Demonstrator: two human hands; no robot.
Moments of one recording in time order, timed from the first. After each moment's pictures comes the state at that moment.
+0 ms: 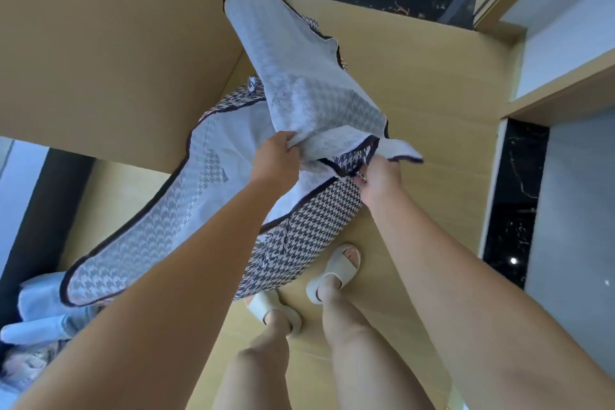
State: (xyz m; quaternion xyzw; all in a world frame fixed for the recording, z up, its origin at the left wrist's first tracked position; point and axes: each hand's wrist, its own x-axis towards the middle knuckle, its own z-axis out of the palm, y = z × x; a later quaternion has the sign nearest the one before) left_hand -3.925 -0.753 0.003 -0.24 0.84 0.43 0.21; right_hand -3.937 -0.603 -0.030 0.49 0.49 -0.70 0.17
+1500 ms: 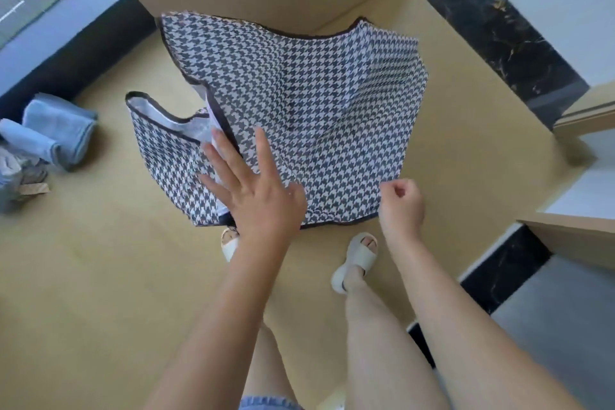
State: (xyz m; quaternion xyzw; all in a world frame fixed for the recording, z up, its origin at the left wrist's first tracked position) left_hand -3.812 -0.694 0.020 -0.47 0.87 0.14 -0.03; right_hand -3.921 -0.562 -0.011 0.10 0.87 -0.41 0.26
